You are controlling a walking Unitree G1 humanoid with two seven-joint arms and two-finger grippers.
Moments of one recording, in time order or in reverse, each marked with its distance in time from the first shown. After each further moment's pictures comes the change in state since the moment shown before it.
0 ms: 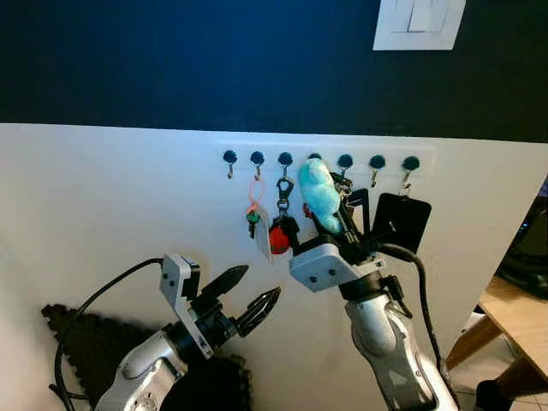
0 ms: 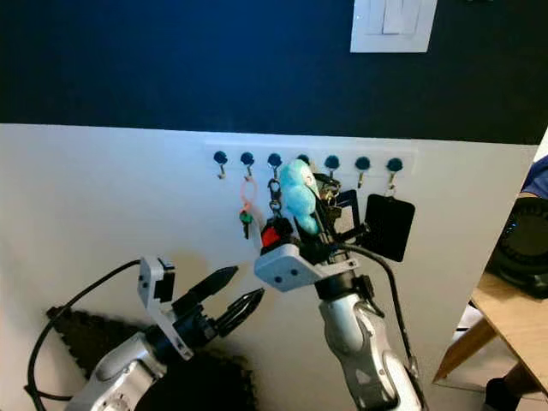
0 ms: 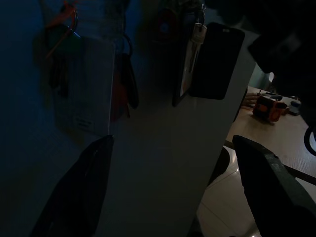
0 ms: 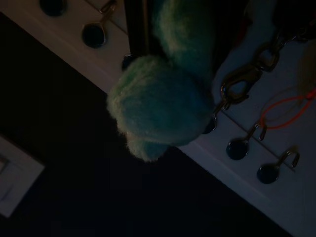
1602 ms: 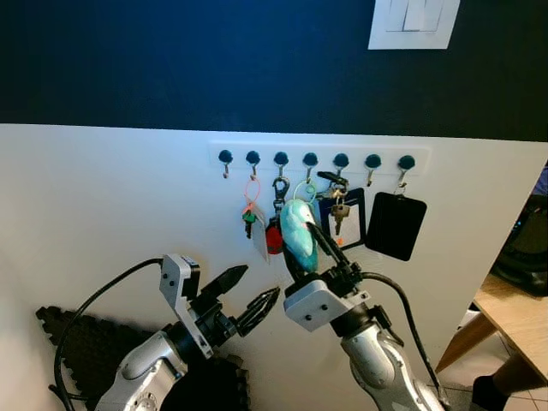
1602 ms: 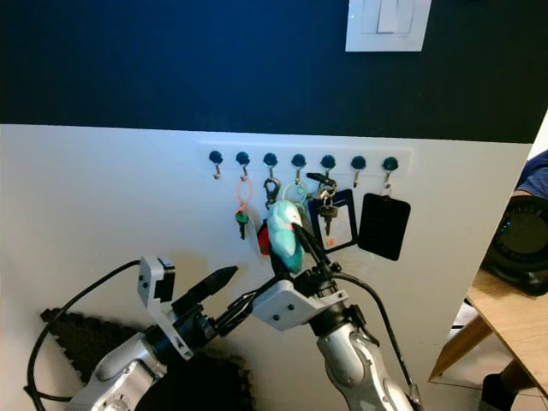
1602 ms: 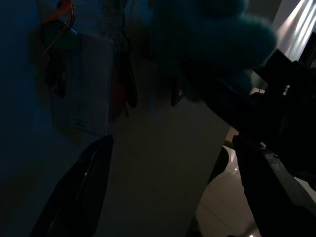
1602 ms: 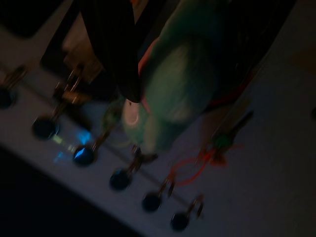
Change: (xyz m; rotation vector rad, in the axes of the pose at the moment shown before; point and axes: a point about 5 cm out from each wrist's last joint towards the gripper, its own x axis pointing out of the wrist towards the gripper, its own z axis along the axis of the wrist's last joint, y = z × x) left arm 0.000 0.000 0.000 -0.001 0.001 0.009; right arm -0.048 0.033 -0.016 0.141 0.086 0.203
